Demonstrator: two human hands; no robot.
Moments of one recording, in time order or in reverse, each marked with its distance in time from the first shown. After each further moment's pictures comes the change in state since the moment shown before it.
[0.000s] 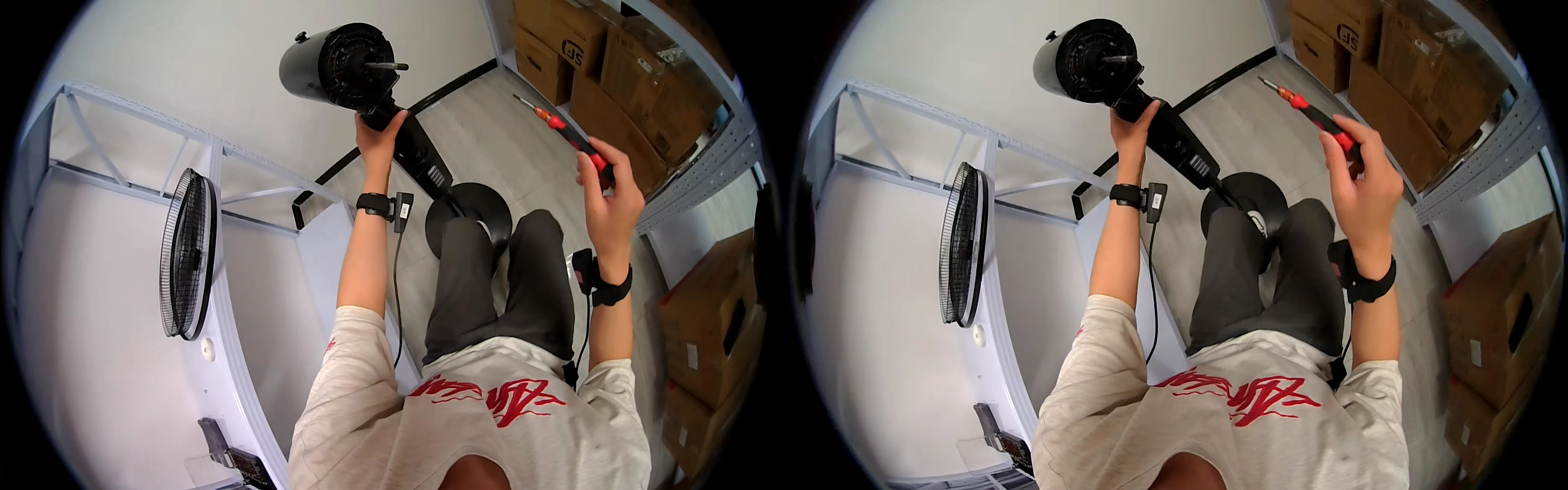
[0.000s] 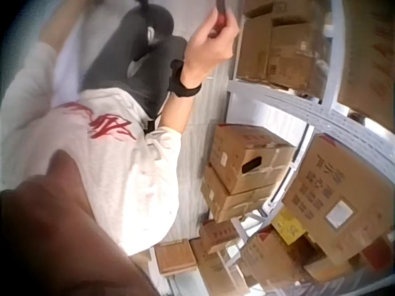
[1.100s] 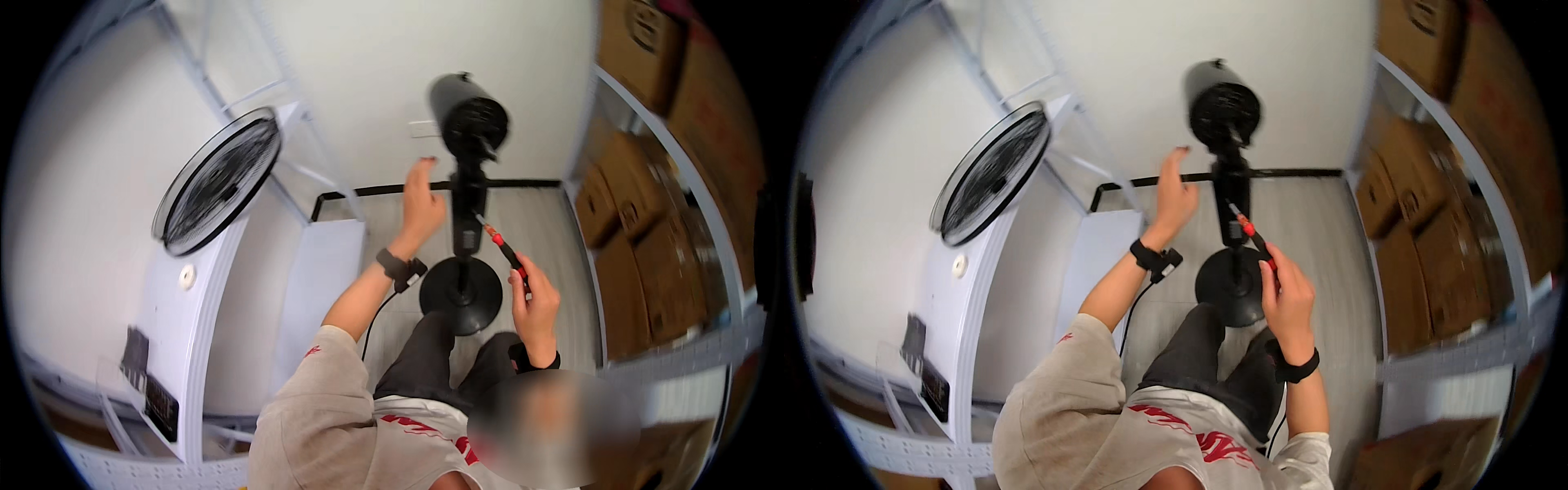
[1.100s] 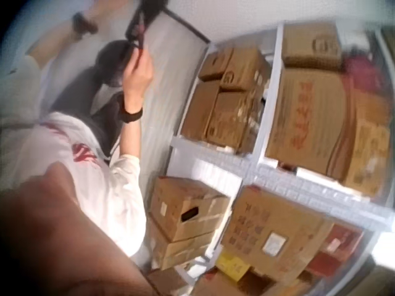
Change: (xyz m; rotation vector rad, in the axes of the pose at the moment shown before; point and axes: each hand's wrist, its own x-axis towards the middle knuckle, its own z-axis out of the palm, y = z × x) left_hand -0.014 0.021 -0.067 0.407 0.212 0.413; right_hand -0.018 -0.033 0.107 0.247 -0.486 -0.212
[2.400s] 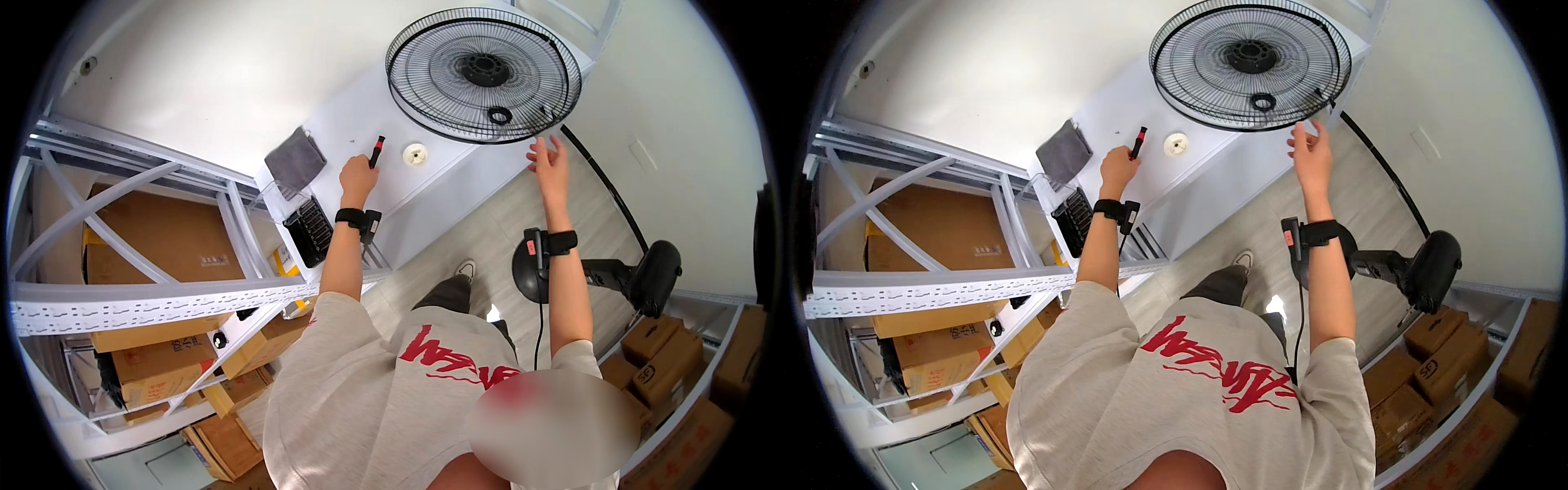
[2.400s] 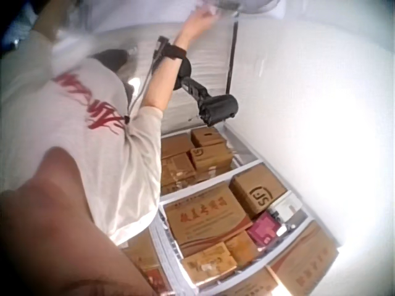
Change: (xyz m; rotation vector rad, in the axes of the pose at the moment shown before) left_hand -0.096 0.028 -0.573 1.091 -0.177 -1.497; right_hand 0.181 -0.256 0.355 0.716 -0.881 0.584
